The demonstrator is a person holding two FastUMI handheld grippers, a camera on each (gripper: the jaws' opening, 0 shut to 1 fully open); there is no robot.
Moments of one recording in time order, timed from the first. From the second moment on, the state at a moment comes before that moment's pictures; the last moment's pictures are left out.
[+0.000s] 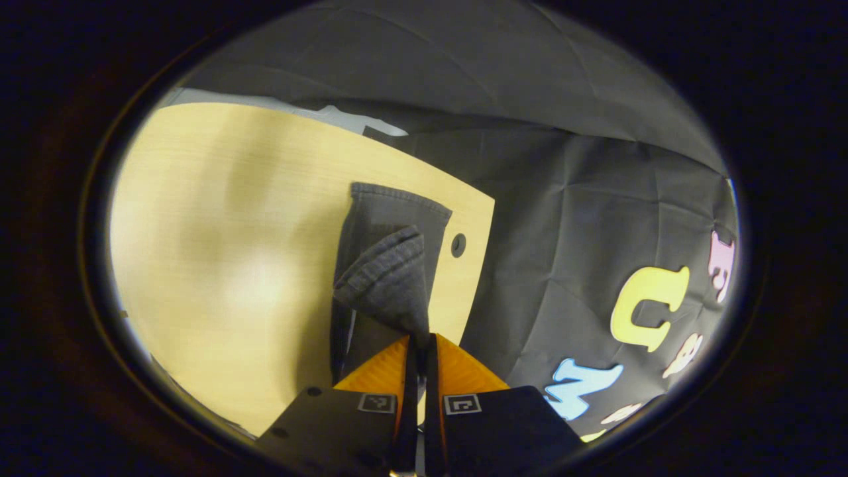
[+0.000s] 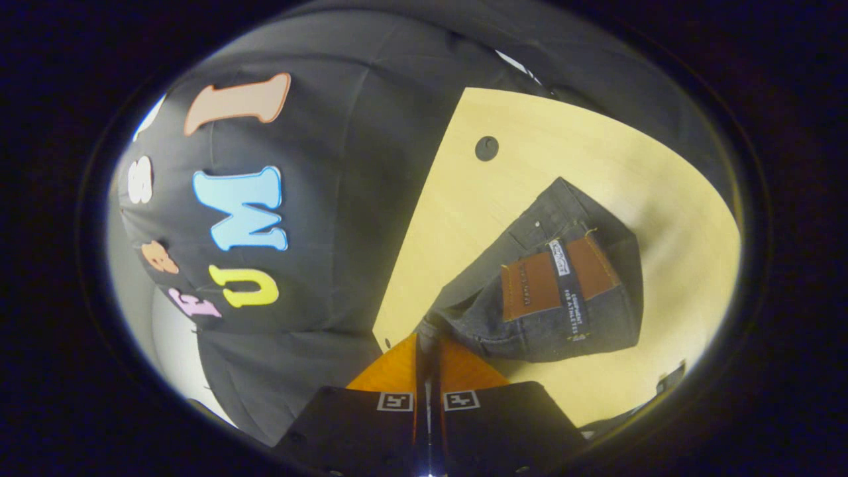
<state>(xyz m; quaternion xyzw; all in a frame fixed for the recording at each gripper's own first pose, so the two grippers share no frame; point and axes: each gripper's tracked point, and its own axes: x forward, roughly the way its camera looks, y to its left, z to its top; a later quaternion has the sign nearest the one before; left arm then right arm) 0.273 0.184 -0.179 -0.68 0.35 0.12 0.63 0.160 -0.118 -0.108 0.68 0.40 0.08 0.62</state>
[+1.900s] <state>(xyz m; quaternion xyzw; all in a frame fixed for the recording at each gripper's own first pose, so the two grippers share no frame) 0.372 0.112 -0.201 -0.31 0.34 0.04 0.89 0.188 -0.146 -0.227 0.48 0.26 -0.18 0.82</state>
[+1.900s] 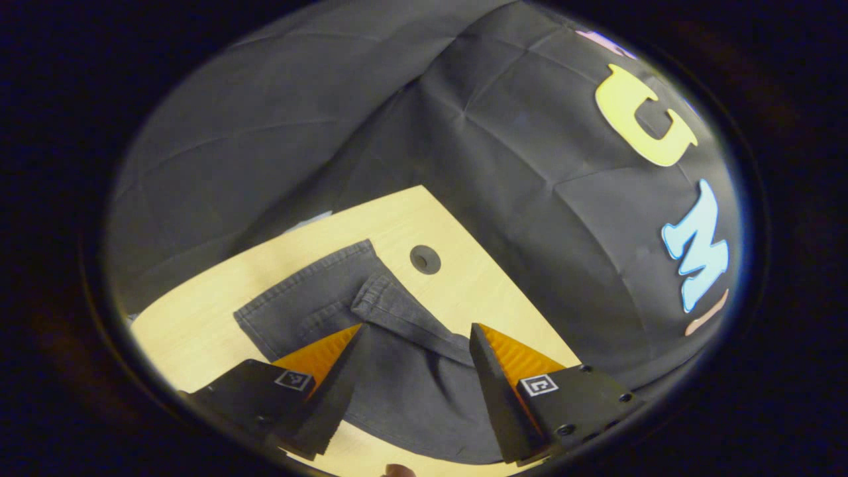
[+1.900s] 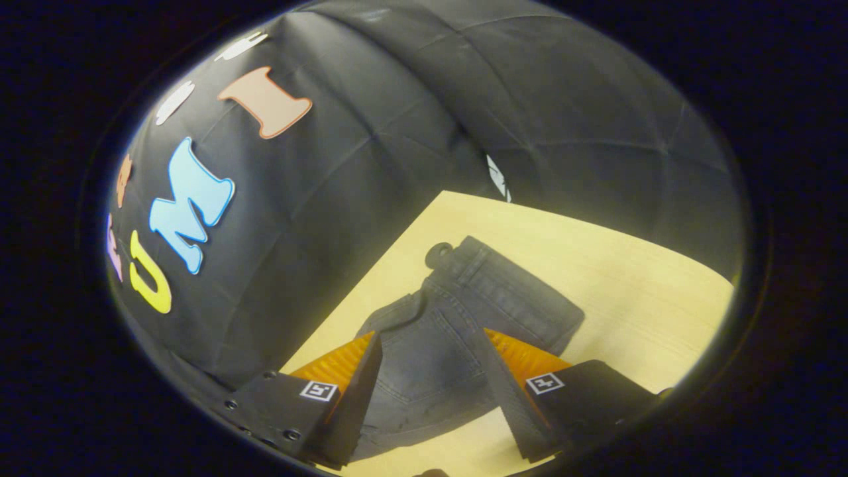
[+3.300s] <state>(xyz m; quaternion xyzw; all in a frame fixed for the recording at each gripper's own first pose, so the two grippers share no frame) 0.198 0.049 -0.093 -0.14 0.21 0.00 0.97 0.165 -0.135 -0.312 0.61 0.29 -0.21 0.71</state>
